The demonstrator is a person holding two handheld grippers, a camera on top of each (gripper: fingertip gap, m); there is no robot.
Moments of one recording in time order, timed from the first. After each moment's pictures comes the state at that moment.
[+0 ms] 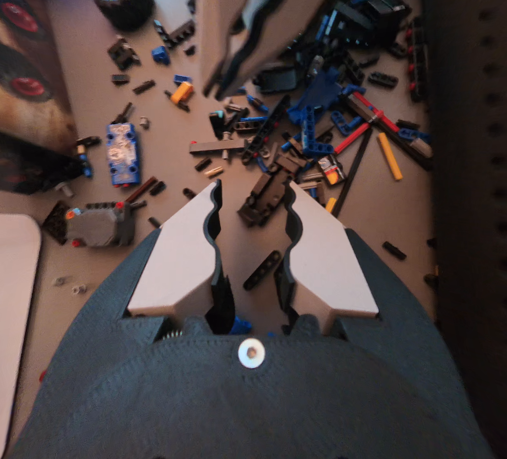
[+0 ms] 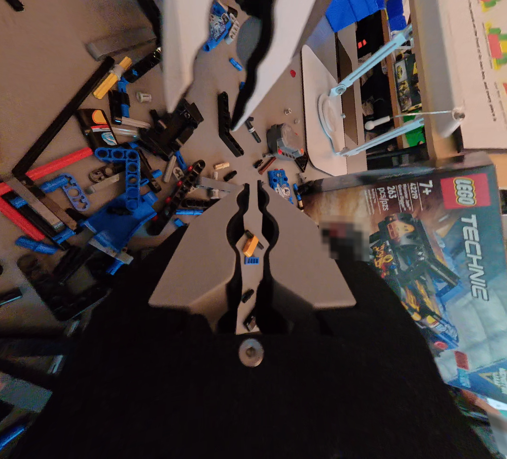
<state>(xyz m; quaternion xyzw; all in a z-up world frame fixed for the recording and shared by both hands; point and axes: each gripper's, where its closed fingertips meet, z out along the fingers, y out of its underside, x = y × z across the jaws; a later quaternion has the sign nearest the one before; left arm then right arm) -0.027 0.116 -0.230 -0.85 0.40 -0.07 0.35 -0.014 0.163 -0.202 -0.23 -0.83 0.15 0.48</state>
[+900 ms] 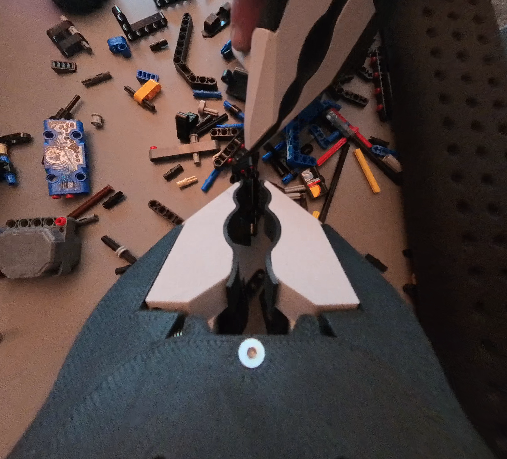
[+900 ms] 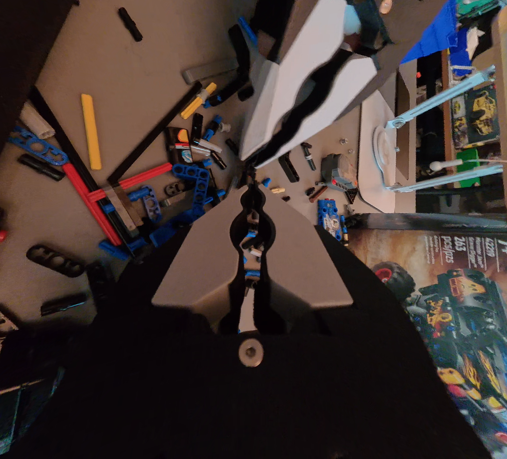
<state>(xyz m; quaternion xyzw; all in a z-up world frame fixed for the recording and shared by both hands) -0.011 0.116 -0.245 -0.85 0.38 -0.17 0.34 -0.003 0.125 -0.234 -0.18 -0.87 0.18 0.41</state>
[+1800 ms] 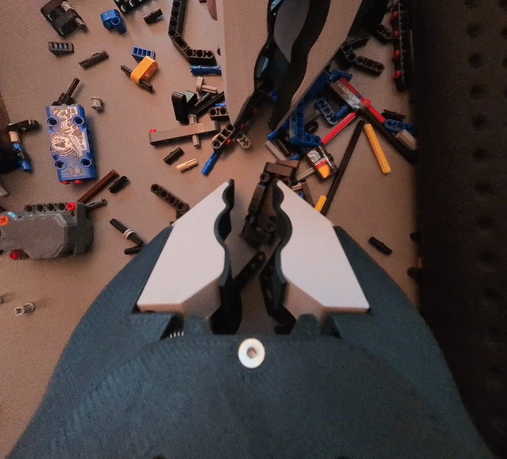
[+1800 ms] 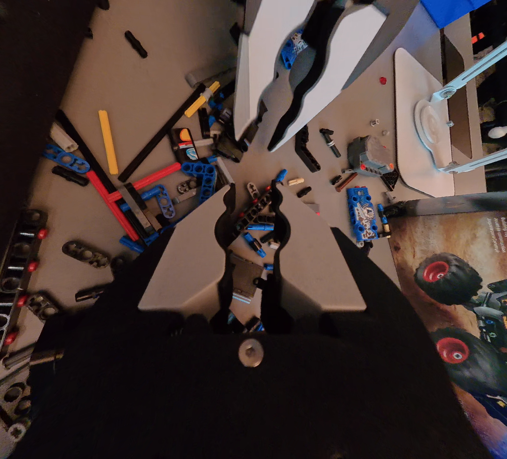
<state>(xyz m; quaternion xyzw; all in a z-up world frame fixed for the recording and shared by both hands) -0.019 0.108 -0.250 -0.86 0.40 -0.12 0.31 0.003 0.128 -0.239 -0.24 -0.88 0.24 0.34</state>
